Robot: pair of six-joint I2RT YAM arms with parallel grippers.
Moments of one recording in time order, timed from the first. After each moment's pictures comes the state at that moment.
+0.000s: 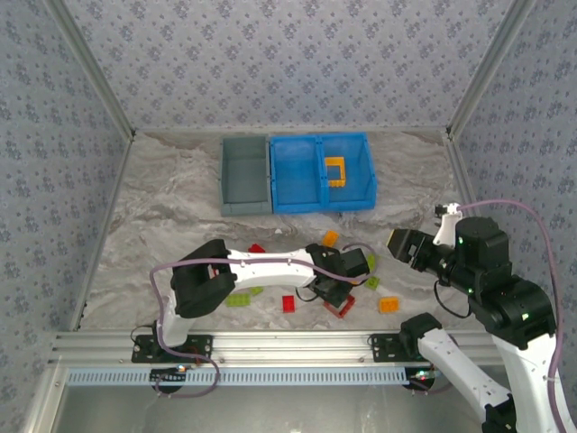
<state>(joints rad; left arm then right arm) -1.30 2.01 1.49 -0.77 -0.05 -0.57 0.38 0.63 1.25 -1.19 -0.16 0.61</state>
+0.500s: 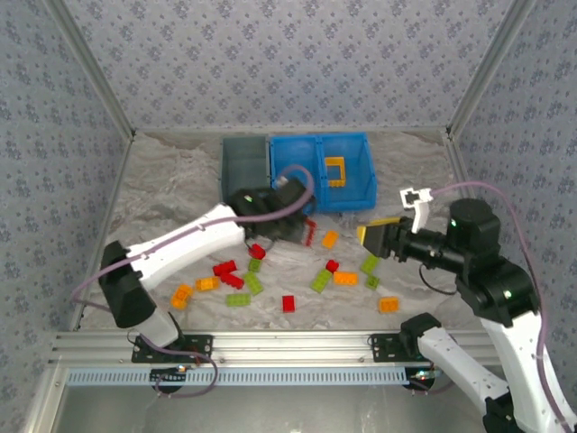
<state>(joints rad) -0.95 1.59 1.53 -1.00 -0.22 -0.63 0.41 0.72 1.20 -0.89 -0.54 0.43</state>
